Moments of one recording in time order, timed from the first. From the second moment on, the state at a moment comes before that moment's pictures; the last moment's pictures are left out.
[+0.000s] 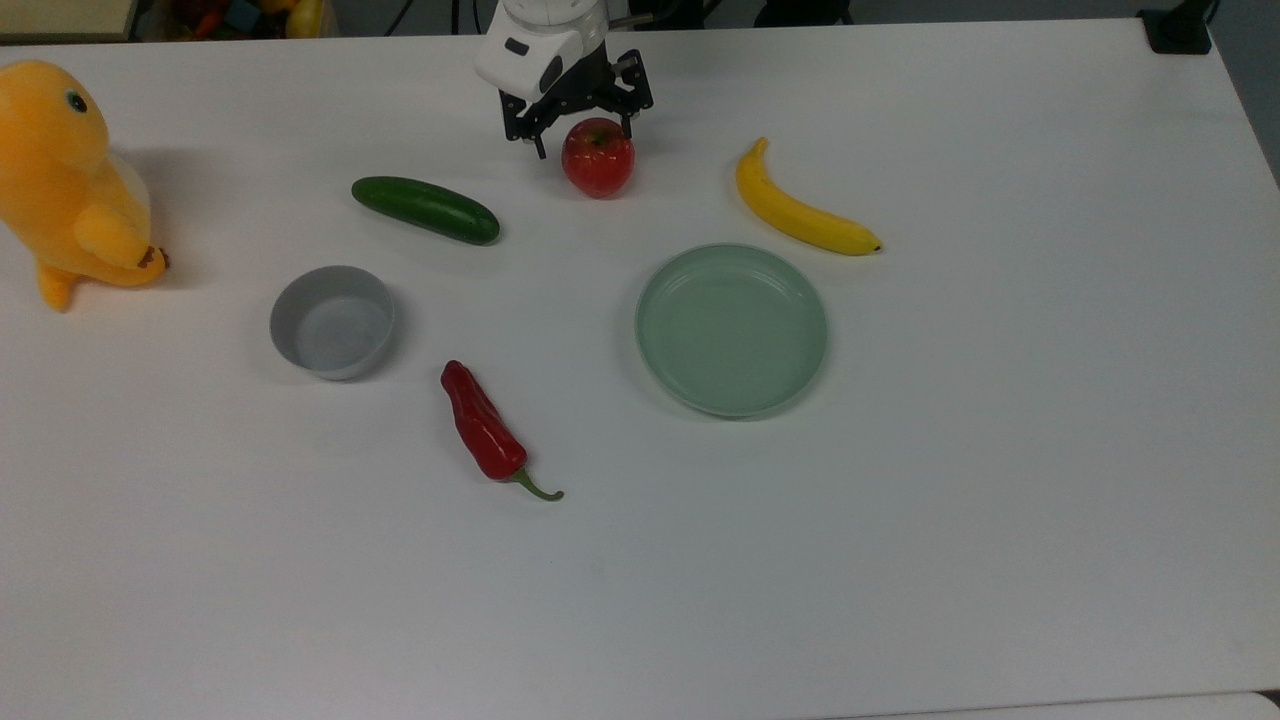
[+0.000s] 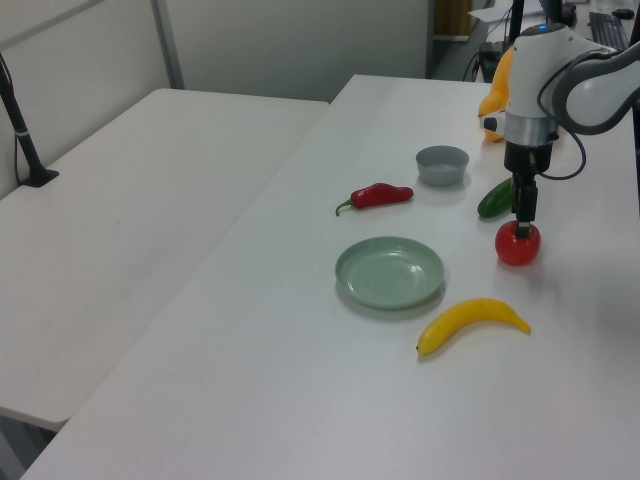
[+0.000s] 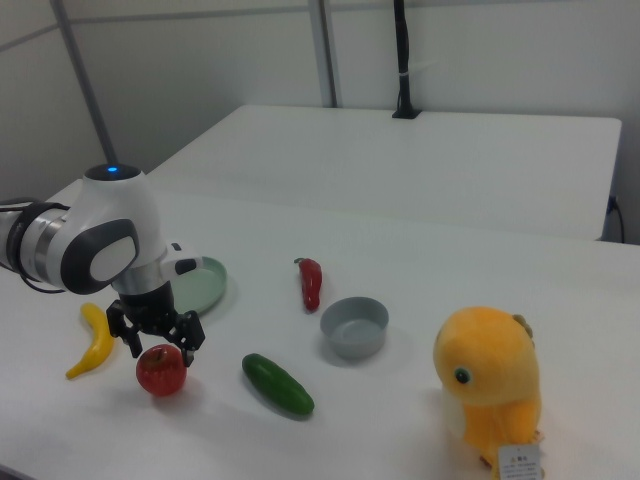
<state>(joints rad) 0.11 -0.11 0.01 -2.41 0.10 2.28 -0.23</state>
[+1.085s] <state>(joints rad) 0.11 -0.10 0.05 -2.44 -0.01 2.31 -0.17</state>
